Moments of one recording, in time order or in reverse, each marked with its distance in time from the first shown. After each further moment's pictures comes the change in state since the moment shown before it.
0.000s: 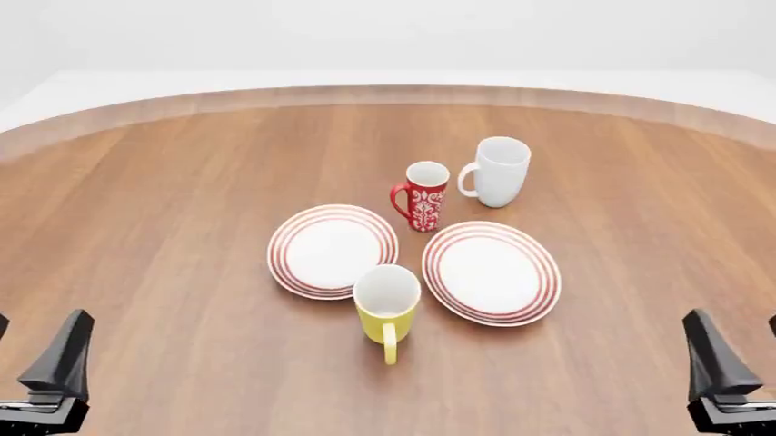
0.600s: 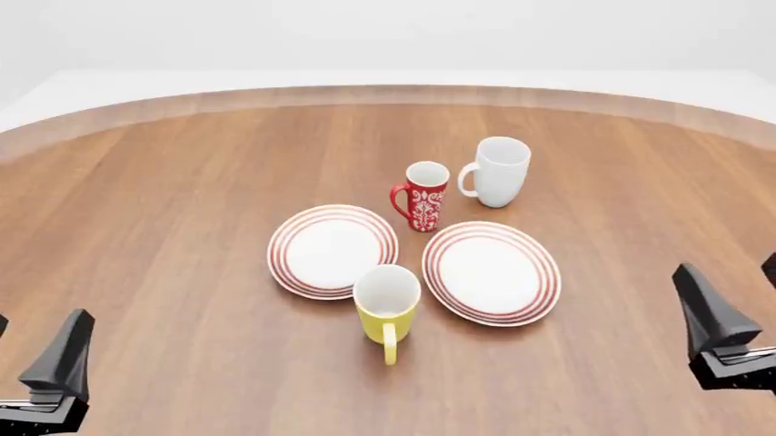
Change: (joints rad) left arm 0.000 0.004 -0.002 -0.001 0.000; right arm 0.099 0.238 -0.181 -0.024 -0.074
